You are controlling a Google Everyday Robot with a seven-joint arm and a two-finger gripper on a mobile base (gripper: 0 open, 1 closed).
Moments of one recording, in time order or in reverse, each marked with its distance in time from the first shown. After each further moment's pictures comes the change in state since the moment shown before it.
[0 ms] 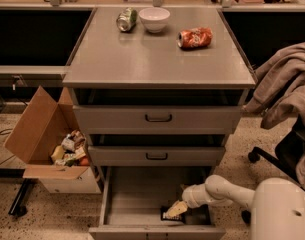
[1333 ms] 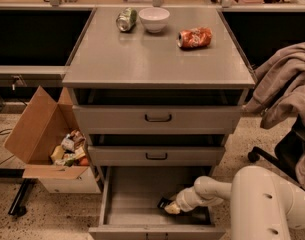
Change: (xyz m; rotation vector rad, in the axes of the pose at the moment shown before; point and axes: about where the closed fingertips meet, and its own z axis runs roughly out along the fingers) arm 0.015 0.011 0.031 -0.009 0.130 -0.011
